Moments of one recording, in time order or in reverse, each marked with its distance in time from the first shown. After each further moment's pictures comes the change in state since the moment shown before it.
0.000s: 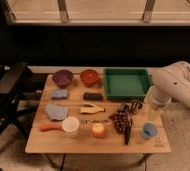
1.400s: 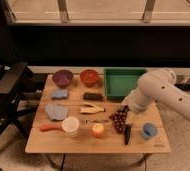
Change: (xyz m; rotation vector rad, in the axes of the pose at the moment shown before) arm -0.122 0.018 0.004 0.003 -0.254 -0.134
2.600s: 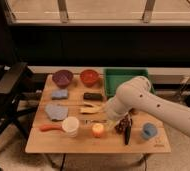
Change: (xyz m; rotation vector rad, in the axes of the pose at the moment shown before) arm -0.102 0.018 0.050 -0.007 -0.134 -0.237
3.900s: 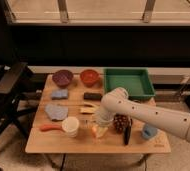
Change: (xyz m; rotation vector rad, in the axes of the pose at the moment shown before) arm 0.014 -0.003 0.123 -0.144 -0.028 0.018
